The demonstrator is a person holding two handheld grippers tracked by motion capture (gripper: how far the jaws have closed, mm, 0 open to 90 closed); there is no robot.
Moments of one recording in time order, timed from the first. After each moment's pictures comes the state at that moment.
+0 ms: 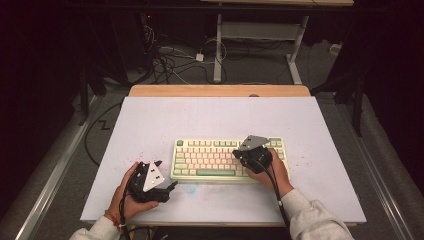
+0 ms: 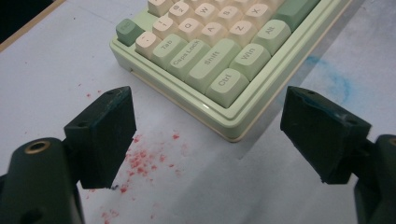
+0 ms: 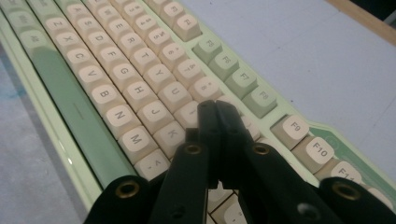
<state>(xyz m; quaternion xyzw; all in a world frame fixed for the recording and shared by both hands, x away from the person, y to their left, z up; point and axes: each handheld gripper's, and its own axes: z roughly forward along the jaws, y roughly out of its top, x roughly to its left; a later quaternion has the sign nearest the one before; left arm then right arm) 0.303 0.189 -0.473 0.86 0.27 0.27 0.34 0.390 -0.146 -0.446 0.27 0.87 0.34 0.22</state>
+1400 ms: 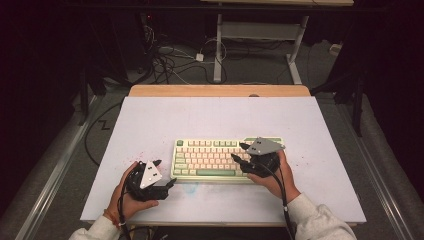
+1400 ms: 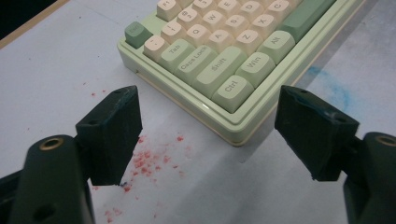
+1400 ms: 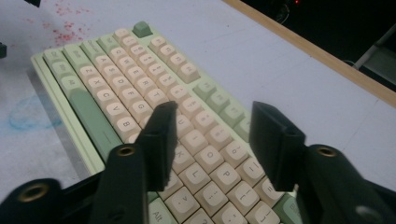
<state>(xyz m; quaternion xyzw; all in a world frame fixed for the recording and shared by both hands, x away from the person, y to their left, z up) 0.305 0.193 -0.468 0.85 0.29 0.26 0.35 0.363 -0.159 -0.424 0.25 0.83 0.42 0.25</state>
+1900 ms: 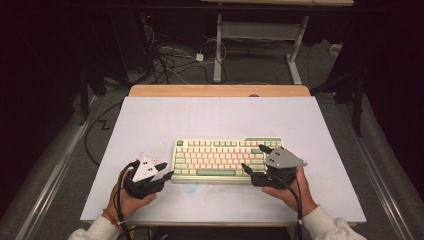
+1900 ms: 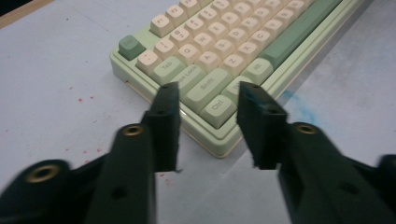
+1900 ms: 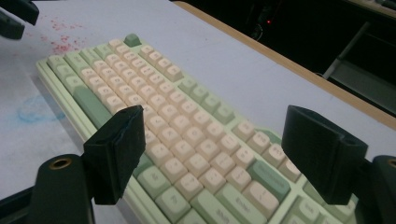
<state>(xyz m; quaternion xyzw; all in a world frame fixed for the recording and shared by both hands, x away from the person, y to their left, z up) 0.307 0.200 -0.449 0.84 0.31 0.20 0.39 0.326 -0.191 -0.421 0.27 0.80 0.44 0.30</state>
